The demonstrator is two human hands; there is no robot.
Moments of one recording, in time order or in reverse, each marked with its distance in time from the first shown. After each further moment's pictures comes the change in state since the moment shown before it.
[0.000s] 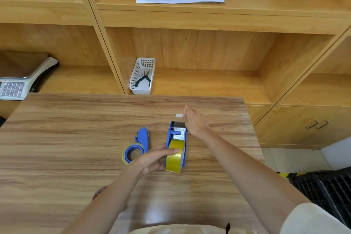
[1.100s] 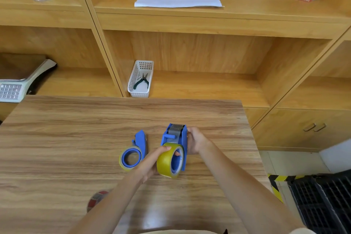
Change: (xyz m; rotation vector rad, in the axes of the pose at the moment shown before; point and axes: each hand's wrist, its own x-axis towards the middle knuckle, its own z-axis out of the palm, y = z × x) left_hand -0.011 -0.001 0.012 -0.006 0.108 0.118; right_hand -0.012 0.014 0.027 1.520 -0.542 0.939
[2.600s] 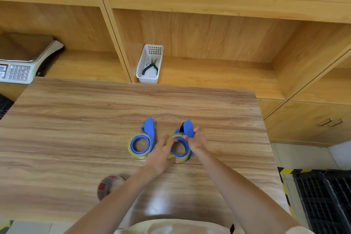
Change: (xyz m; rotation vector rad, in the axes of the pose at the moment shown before) left_hand 0.041 -0.064 -0.033 1.151 0.247 0.369; right_hand 0.050 0.061 -0.002 -0.746 0.599 -0.494
